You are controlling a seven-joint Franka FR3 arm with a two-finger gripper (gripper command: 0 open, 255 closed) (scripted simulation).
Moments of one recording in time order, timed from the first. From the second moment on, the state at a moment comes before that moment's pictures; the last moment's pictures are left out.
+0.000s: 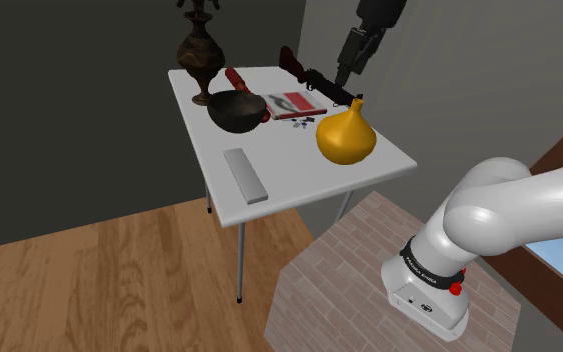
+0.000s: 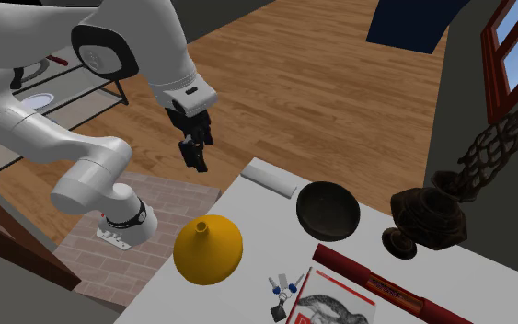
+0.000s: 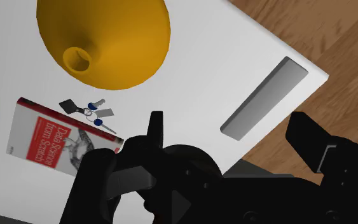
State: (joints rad) arm 0.01 -0.78 0.06 -2.36 0.05 1.72 -0.16
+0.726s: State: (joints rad) arm 0.01 -0.59 0.21 -2.43 0.12 1.93 0.07
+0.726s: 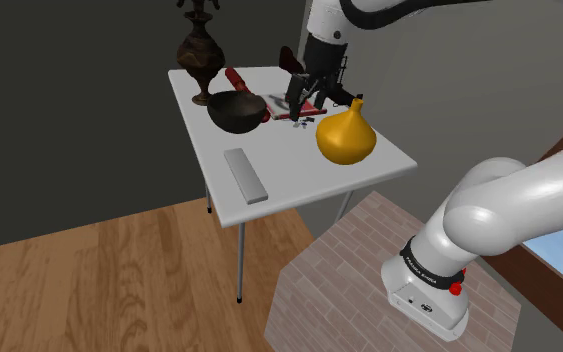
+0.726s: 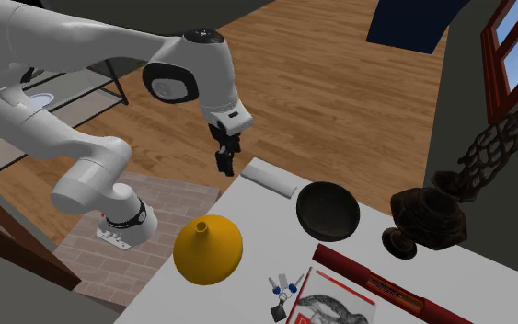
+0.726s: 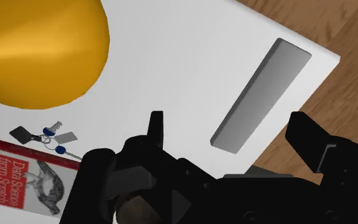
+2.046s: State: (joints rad) arm -0.01 0.00 0.43 -2.31 0.03 2.31 0.54
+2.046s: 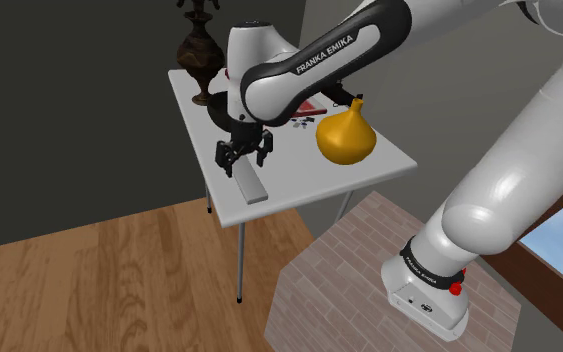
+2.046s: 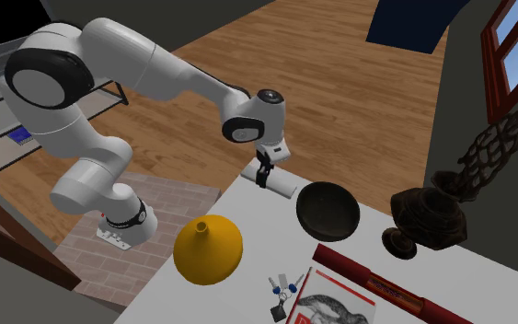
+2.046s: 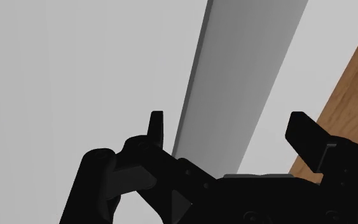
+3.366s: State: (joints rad) arm -0.01 0.02 0.43 -2.33 0.02 2.35 0.54
